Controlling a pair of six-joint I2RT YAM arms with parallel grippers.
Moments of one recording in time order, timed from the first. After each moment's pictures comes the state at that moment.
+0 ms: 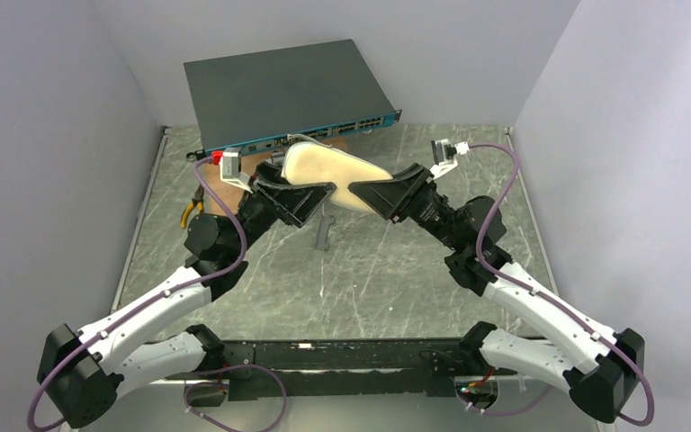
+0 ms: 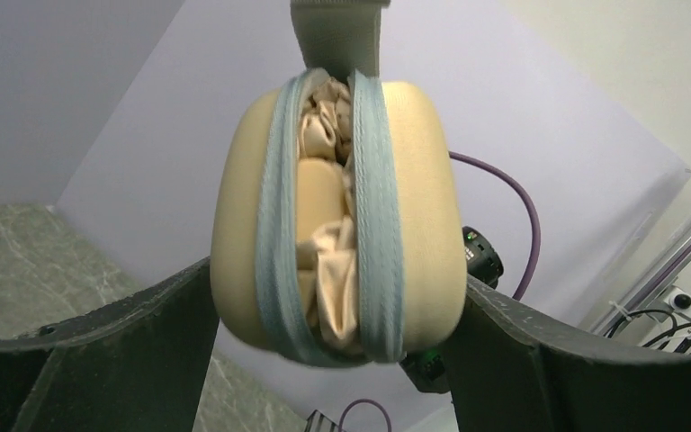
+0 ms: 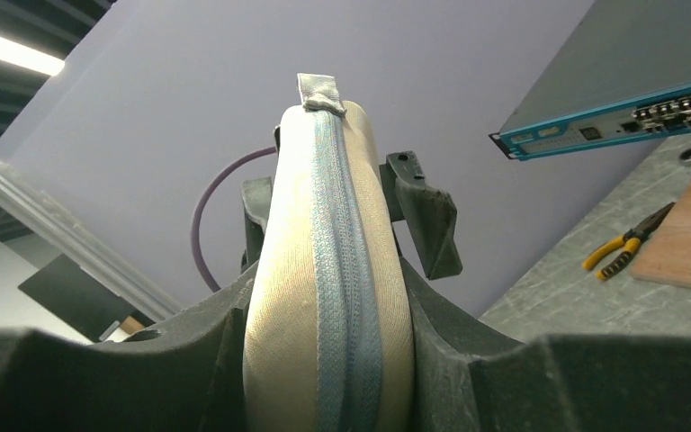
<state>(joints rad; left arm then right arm) -0.72 0.96 0.70 0.84 0.21 -0.91 0.73 0.94 0.82 0.56 -0.28 1.03</state>
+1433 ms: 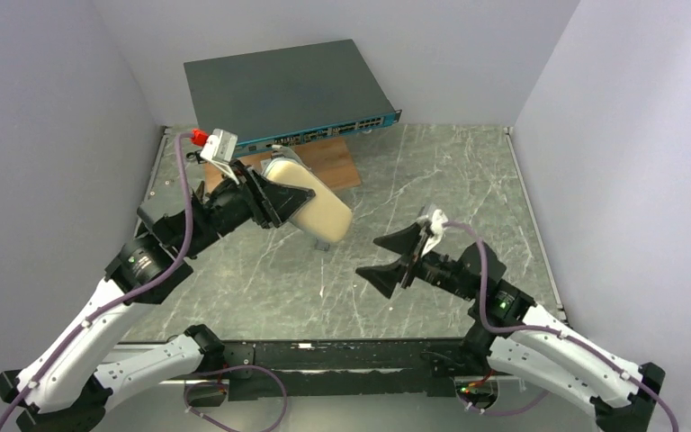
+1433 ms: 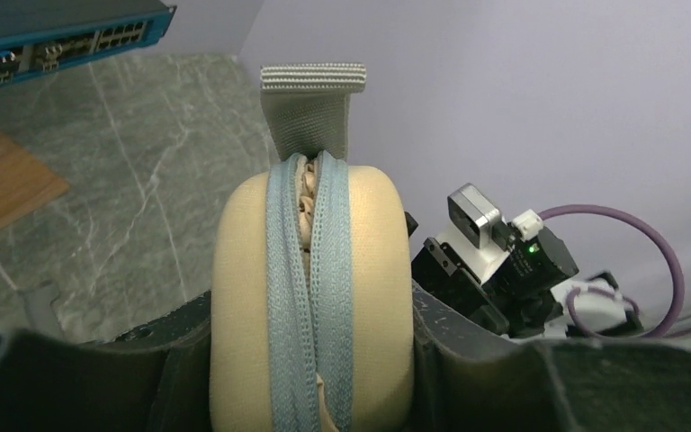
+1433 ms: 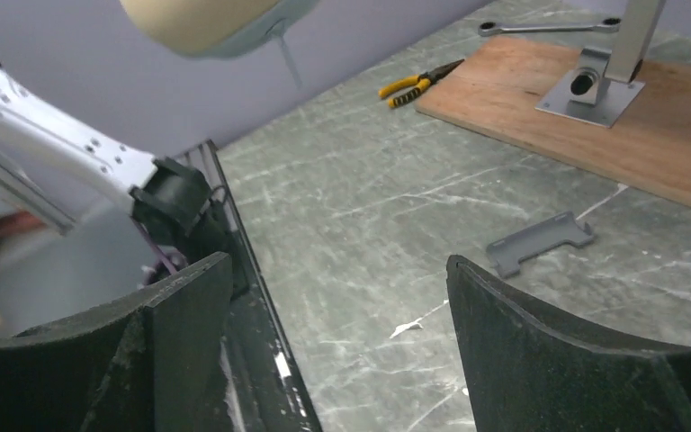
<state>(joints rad) -0.75 0.85 1.20 -0.28 0.11 -0.64 0.85 0.58 0.55 0.08 -0.24 0.33</state>
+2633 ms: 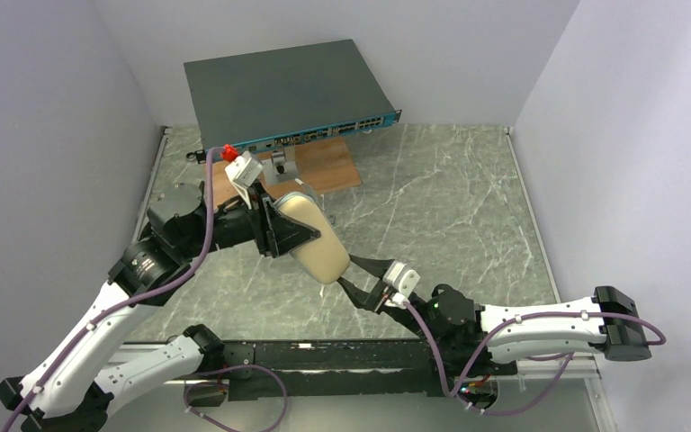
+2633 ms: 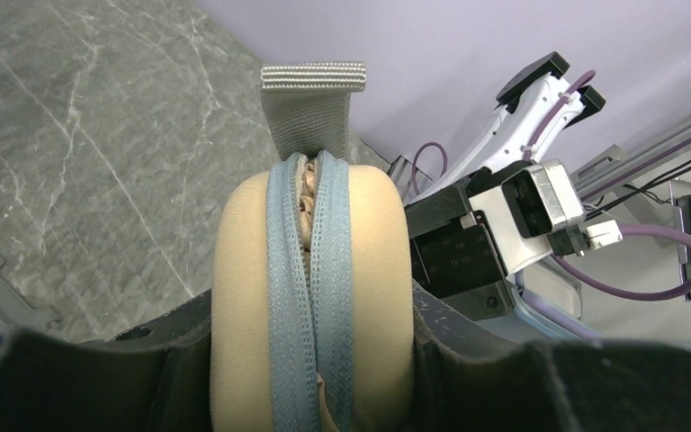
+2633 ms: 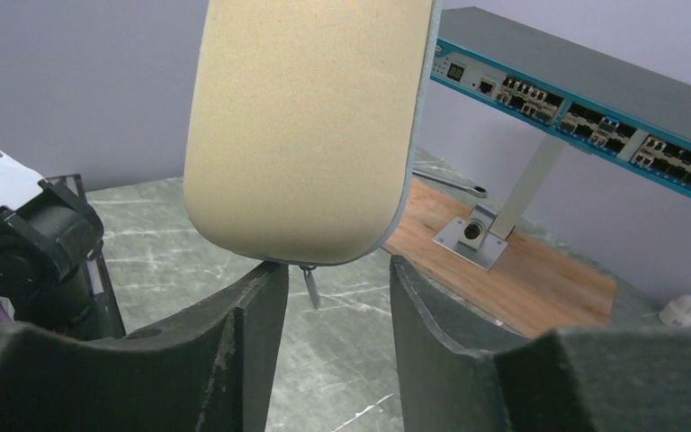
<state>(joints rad) -0.70 0.83 1.17 -0.41 0.47 -0.50 1.49 0.84 0.40 0.77 0.47 -0.31</state>
